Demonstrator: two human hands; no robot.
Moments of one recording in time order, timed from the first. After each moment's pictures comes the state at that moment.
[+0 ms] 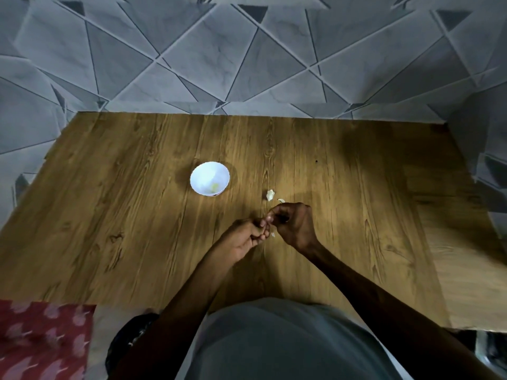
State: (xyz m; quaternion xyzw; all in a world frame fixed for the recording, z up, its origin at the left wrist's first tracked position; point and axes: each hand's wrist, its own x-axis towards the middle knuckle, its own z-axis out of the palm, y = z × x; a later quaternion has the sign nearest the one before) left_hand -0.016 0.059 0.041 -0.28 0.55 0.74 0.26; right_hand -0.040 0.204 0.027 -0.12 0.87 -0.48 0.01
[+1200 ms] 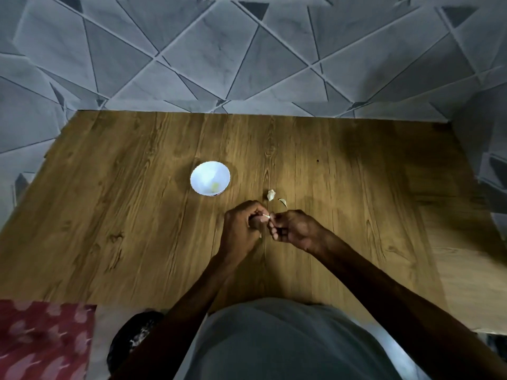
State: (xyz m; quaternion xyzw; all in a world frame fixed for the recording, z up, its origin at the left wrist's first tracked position) left_hand -0.011 0.052 0.048 0.07 0.87 0.46 -0.14; right_hand -0.050 0.207 0.054 0.16 0.56 -0.70 0.41
